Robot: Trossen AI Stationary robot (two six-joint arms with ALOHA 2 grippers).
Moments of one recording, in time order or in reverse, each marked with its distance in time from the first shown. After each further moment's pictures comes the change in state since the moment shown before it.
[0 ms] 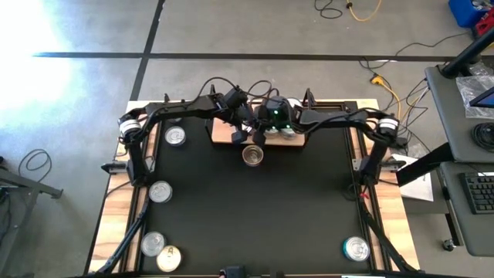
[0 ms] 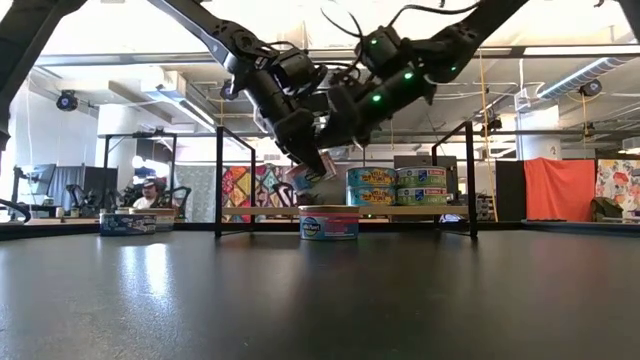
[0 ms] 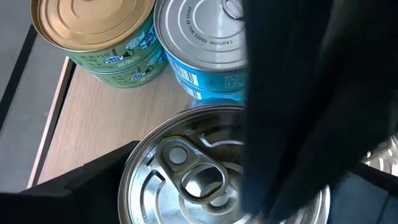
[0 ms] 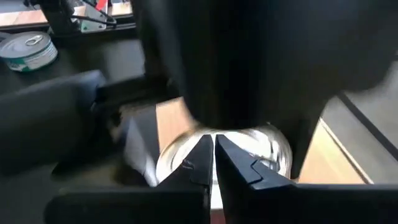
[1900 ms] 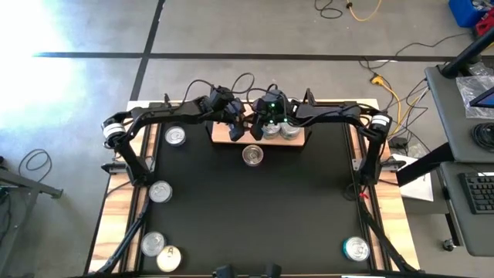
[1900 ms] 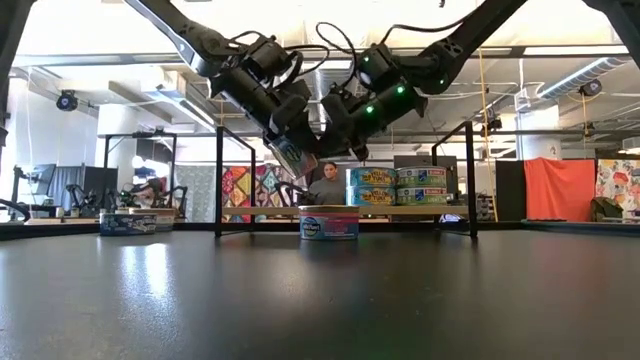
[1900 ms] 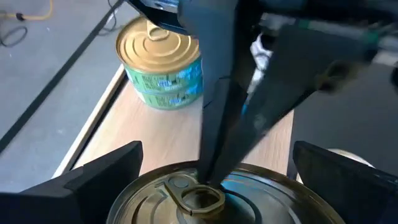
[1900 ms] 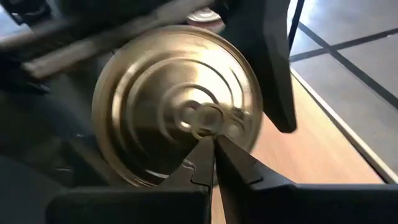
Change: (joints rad) left arm 0.027 -0.163 -0.254 0.349 0.005 -0.180; right arm -0.054 0.073 0.064 -0.007 -0.093 0.102
